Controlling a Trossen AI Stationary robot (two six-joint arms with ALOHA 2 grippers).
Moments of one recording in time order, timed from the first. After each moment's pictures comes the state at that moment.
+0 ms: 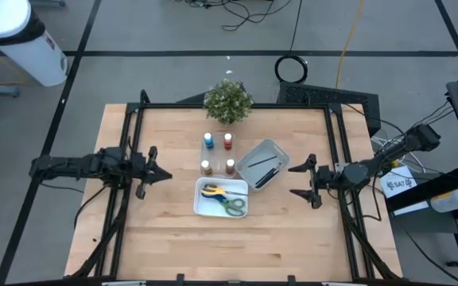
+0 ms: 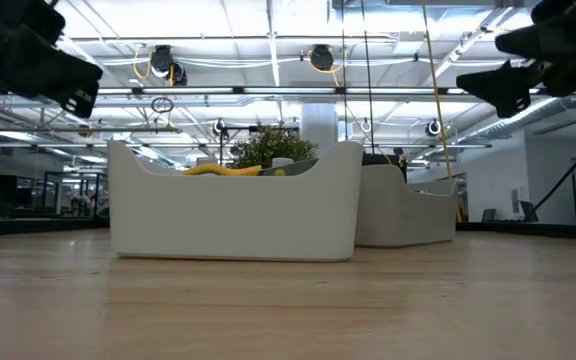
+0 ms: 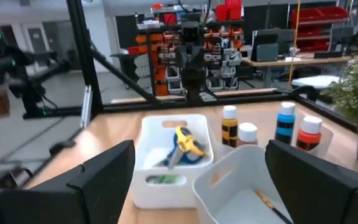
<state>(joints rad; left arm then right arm) -0.02 0.12 0.14 -0.12 0.15 -0.05 0.47 0.51 0.05 0.51 0.47 0.10</state>
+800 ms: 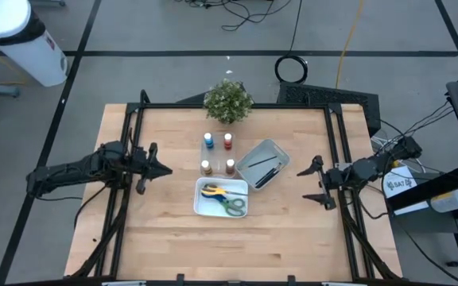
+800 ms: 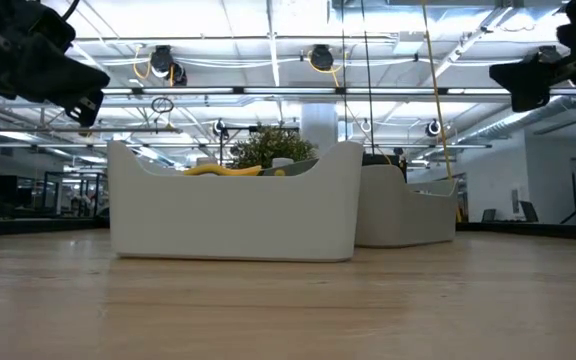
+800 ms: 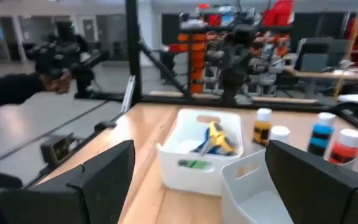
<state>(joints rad) 0.20 0.12 0.14 -0.13 0.36 -0.10 0.47 0.01 0.03 -0.04 0.32 -0.02</state>
